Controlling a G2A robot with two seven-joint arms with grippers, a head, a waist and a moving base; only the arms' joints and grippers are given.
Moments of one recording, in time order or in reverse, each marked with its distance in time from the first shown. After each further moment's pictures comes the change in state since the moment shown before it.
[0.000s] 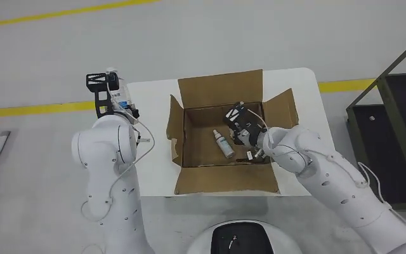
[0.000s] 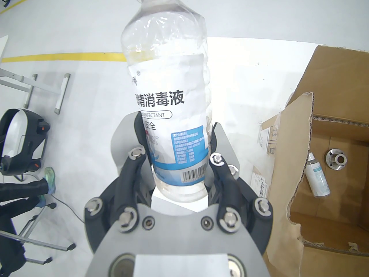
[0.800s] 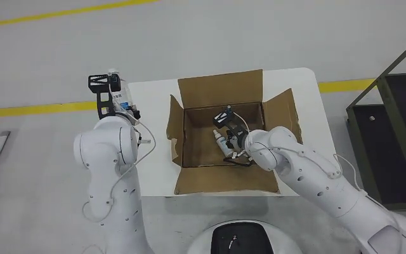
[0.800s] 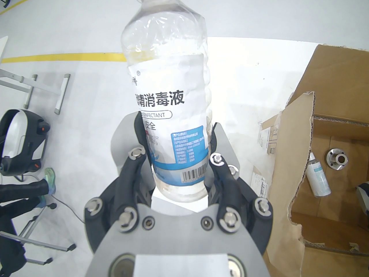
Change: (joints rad) left arm 0.029 0.001 0.008 -0.001 -0.005 -0.021 0.026; right arm 0.092 -0.061 -0.143 0.137 -0.003 0.204 0.072
